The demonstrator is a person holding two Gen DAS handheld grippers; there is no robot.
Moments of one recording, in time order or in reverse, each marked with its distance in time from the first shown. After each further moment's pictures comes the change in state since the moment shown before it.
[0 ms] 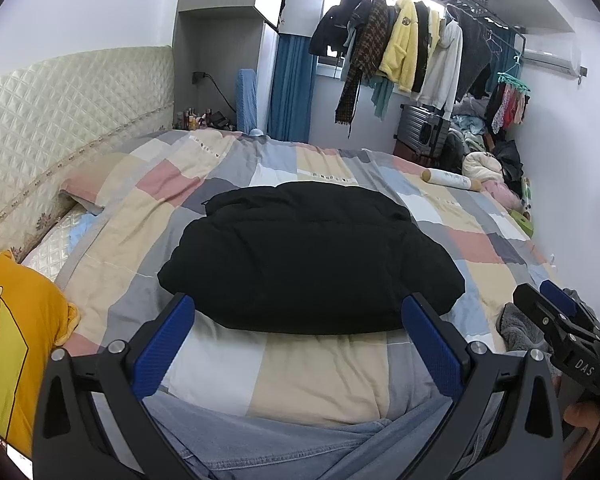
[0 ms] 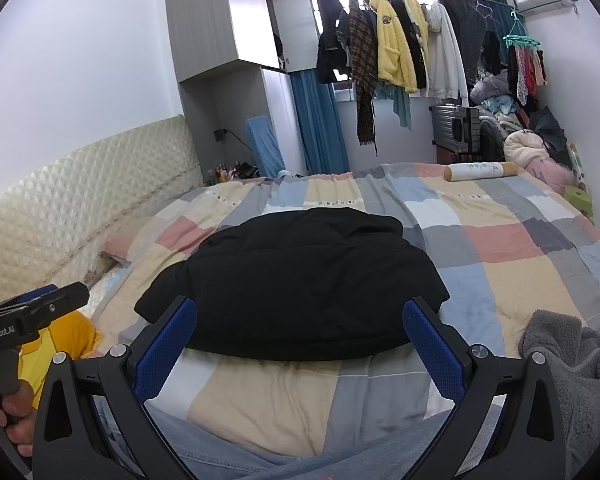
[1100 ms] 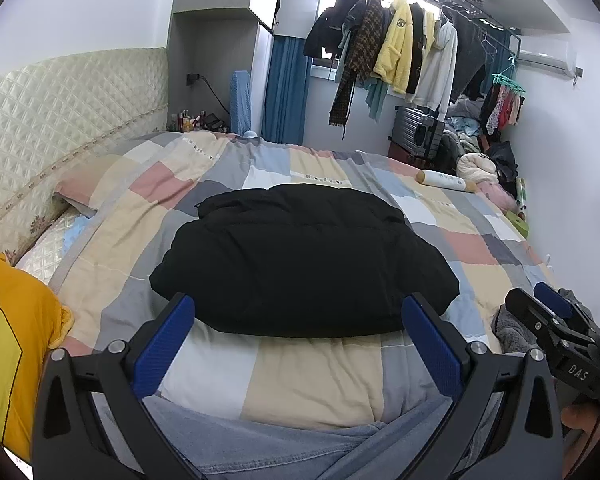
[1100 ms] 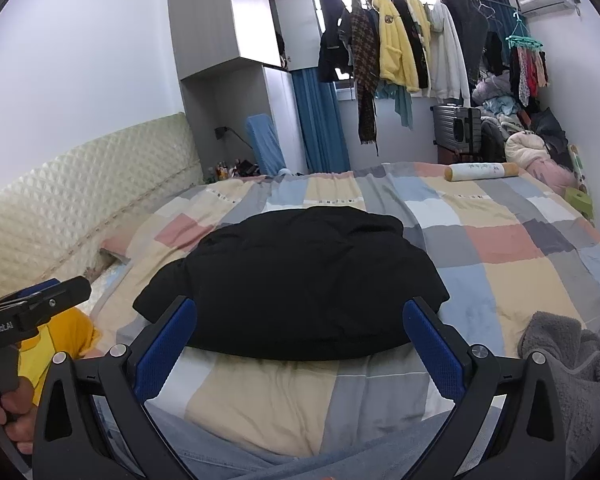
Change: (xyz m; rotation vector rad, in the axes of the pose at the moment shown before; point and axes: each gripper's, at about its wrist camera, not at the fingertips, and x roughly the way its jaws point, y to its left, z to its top) left arm 0.005 0.002 0.002 0.003 -0.006 -0.026; right arm 0.003 -0.001 0.001 -0.008 0.005 0.004
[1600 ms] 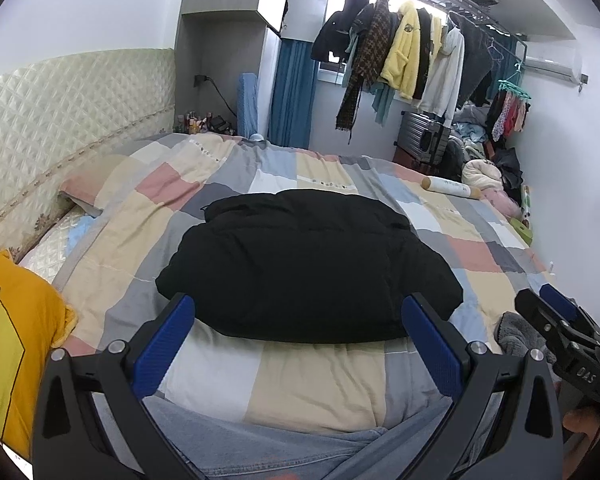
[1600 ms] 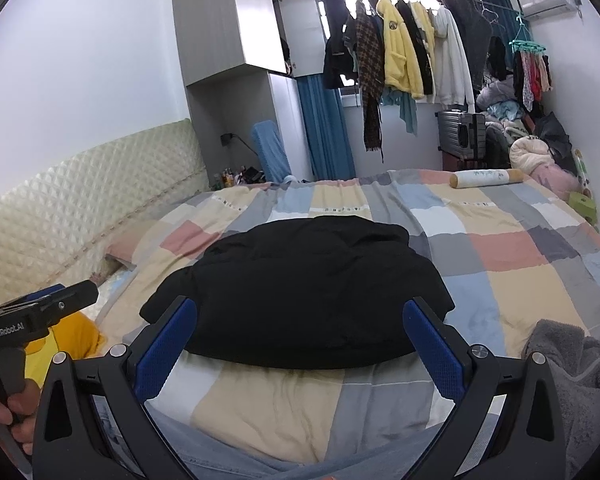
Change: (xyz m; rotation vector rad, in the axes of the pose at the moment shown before) left arm -0.001 0.006 0.003 -0.016 -0.012 0.013; right arm -0.002 0.004 0.006 -0.008 -0.023 0.010
